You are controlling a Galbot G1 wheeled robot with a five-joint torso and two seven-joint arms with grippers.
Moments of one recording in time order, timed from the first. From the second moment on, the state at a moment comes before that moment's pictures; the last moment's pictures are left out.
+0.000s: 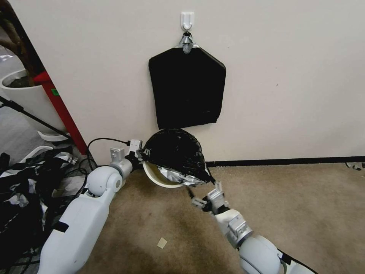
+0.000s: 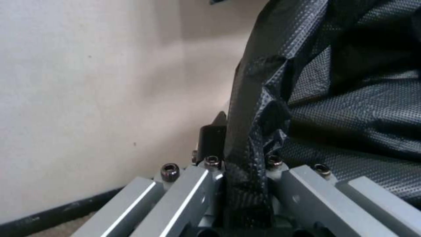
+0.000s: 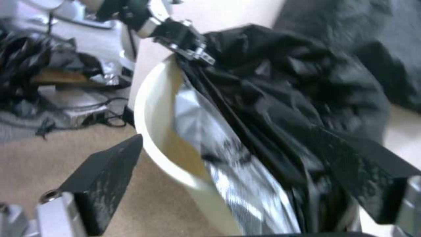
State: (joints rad) left arm 0.93 -1.12 -0.30 -1.70 -0.55 0.50 0.12; right arm -1.23 0.93 -0.14 1.97 0.00 0.03 0.12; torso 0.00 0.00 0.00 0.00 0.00
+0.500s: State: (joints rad) left arm 0.96 -1.11 -0.31 -1.77 -0.59 0.54 0.12; right arm -1.18 0.93 -0.14 1.96 -0.05 -0.06 0.11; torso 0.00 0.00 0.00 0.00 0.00
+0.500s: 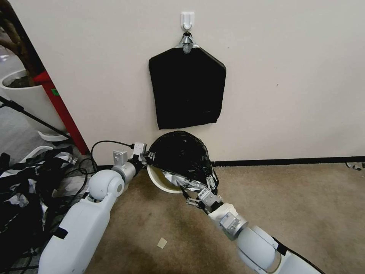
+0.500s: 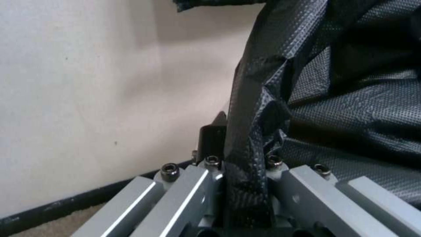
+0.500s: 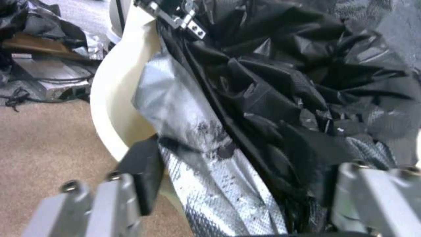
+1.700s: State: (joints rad) left arm 1.05 -1.14 -0.33 -1.90 -0.71 0.56 0.09; right arm -1.11 1.07 -0.14 1.66 -0.11 0.25 -0.26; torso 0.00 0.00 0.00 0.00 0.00
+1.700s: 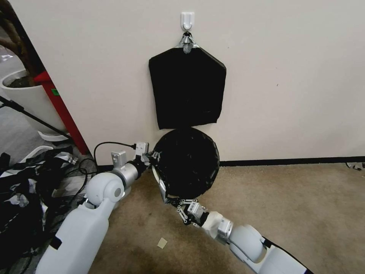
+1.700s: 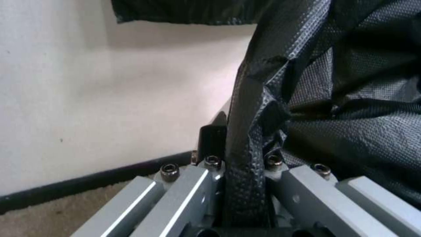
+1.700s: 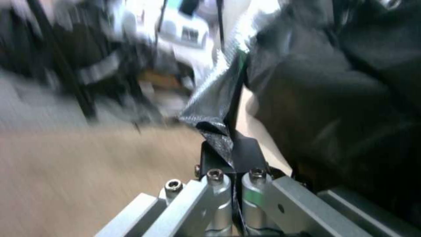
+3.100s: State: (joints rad) left arm 1.12 -1.22 -0.26 -1.84 -0.51 0.40 0.08; right arm -1.10 1.13 -0.24 1.95 0.60 0.03 0.42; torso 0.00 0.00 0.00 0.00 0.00
